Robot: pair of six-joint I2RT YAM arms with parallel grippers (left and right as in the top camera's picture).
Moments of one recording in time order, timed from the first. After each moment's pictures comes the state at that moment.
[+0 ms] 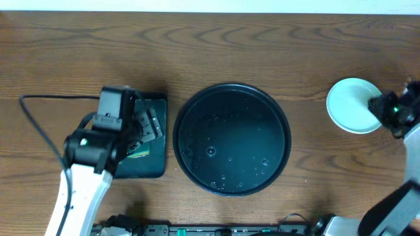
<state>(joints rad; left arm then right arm) -0.19 1.10 1.07 -1.02 -0.01 -0.51 -0.55 1.51 1.08 -0.51 -0.35 0.27</state>
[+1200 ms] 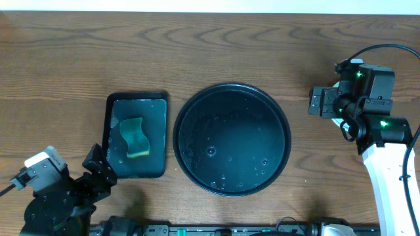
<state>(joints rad) -0.19 0.45 1.11 -1.14 -0.35 -0.54 -0.05 1.24 1.09 -0.70 -0.04 -0.01</state>
